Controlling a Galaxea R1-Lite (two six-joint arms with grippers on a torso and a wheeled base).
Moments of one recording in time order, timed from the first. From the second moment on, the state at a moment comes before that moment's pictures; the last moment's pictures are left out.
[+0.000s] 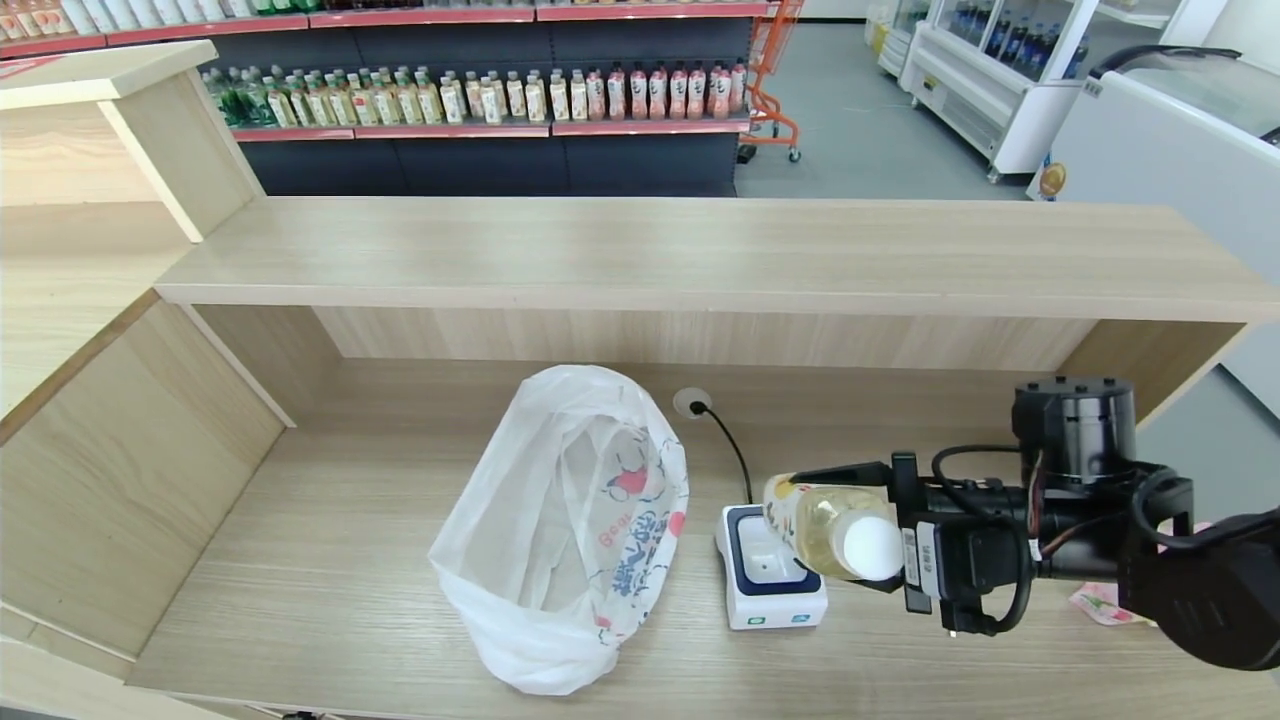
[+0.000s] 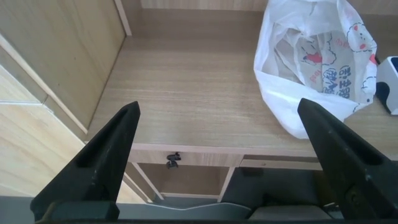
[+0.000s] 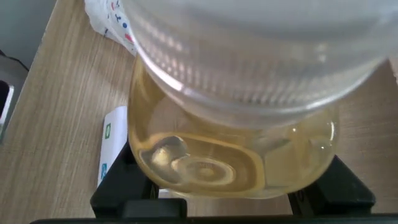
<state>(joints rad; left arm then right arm) 0.00 0.00 0.00 0.00 -0.02 0.00 0.34 1.77 -0.59 -0.76 0.78 -1.35</state>
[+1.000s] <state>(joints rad) 0.00 0.00 0.00 0.00 -0.02 0.00 0.37 1.89 -0.67 -0.75 0.78 -1.51</state>
